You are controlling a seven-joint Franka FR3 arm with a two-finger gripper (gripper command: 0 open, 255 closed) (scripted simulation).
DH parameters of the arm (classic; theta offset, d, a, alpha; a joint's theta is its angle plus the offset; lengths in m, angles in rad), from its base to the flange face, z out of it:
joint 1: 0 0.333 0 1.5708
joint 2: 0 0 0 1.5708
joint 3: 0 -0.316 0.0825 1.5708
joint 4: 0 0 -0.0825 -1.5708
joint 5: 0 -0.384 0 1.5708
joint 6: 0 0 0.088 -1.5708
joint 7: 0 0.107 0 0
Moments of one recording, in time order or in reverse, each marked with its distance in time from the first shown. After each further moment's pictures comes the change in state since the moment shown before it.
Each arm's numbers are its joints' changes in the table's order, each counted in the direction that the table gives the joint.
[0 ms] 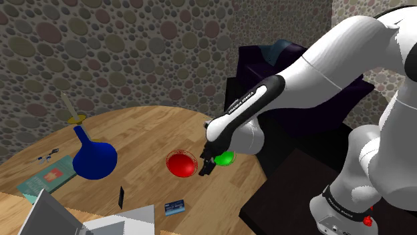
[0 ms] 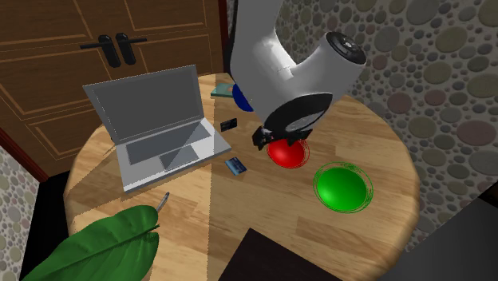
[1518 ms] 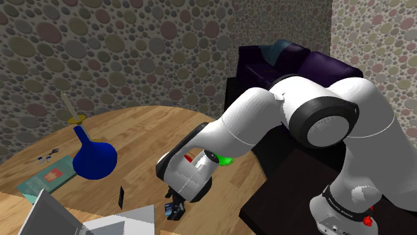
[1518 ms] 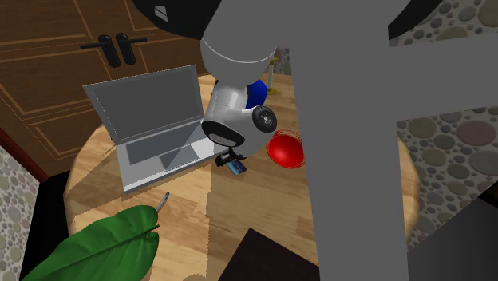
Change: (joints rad) arm 0.119 -0.656 -0.086 -0.661 -0.813 -0.057 -1.018
